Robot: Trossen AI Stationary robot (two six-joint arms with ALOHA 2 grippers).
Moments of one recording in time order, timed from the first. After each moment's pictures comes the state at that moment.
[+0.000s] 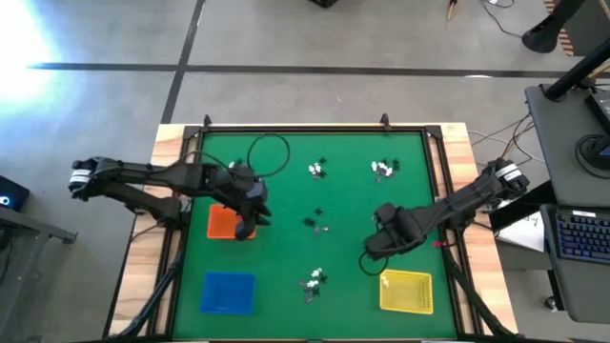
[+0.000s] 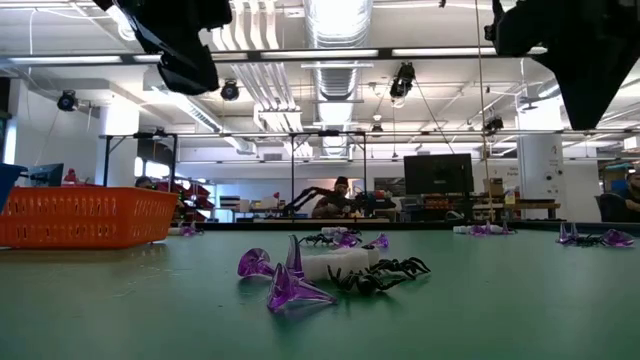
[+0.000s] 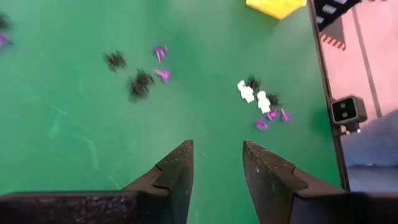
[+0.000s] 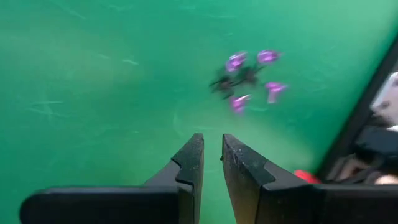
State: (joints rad) left arm -0.02 1.19 0.92 -0.55 0.23 -0.27; right arm 0.42 1.56 1.23 -1.37 0.14 1.47
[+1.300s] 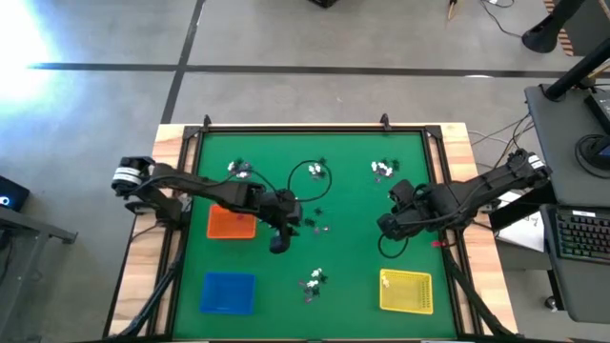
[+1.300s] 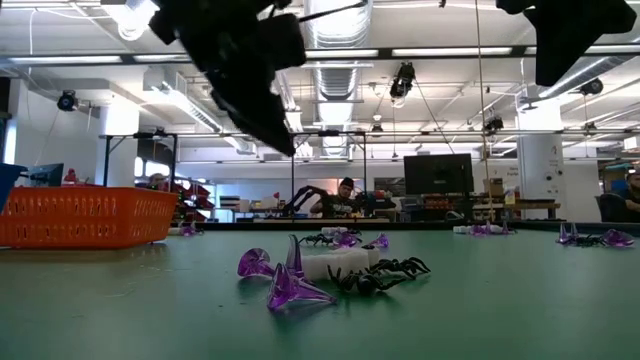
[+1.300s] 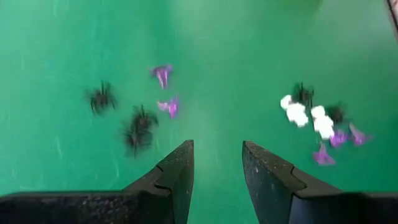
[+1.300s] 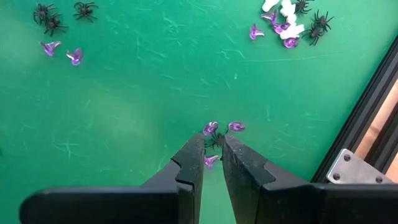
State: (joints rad) left arm -0.07 1.62 1.06 -0.32 0.11 -0.14; right arm 0.38 1.31 1.23 -1.43 0.37 1.32
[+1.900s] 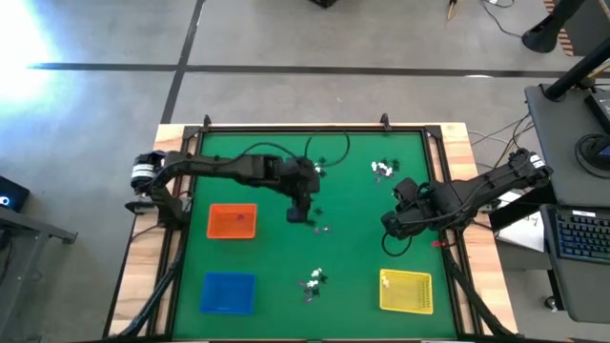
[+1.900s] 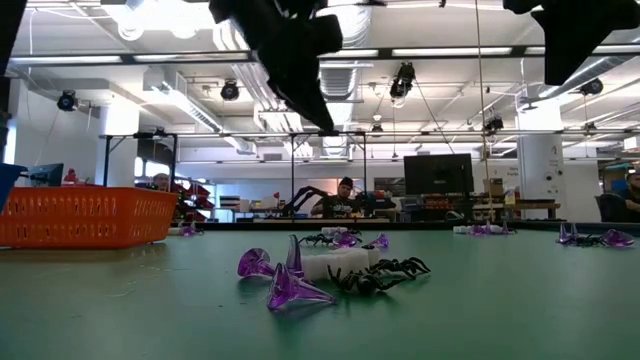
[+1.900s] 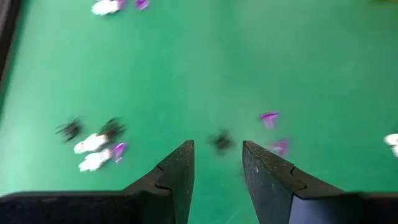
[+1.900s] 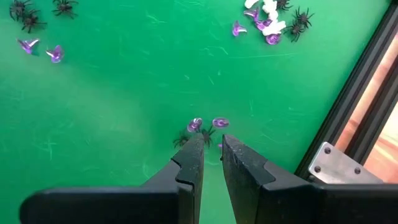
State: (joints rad) left arm 0.11 1.74 1.40 -0.59 -0.01 0.13; right arm 0.38 1.30 1.23 -1.49 0.37 1.34
